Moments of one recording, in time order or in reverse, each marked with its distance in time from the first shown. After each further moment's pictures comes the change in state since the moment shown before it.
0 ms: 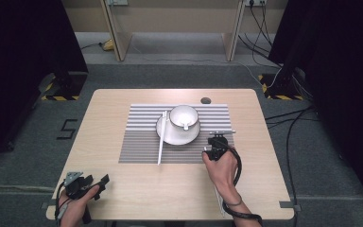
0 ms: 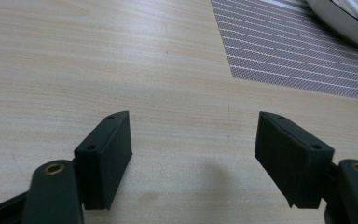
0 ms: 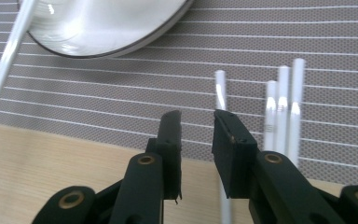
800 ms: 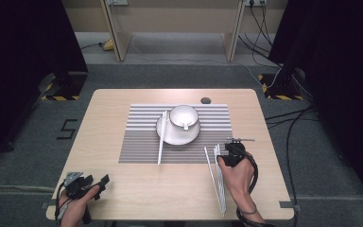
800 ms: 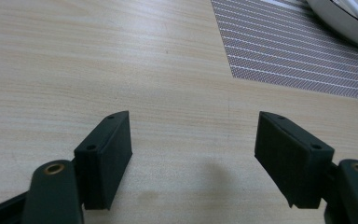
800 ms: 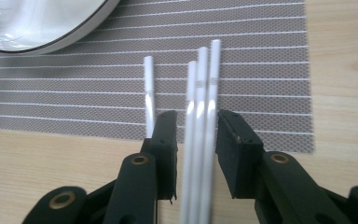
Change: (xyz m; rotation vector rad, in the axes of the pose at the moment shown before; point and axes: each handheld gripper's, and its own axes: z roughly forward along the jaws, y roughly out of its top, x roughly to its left) left arm 0.000 0.000 0.000 0.000 0.001 0.002; right arm -0.046 -0.021 -0.015 -0.051 -0.038 0.053
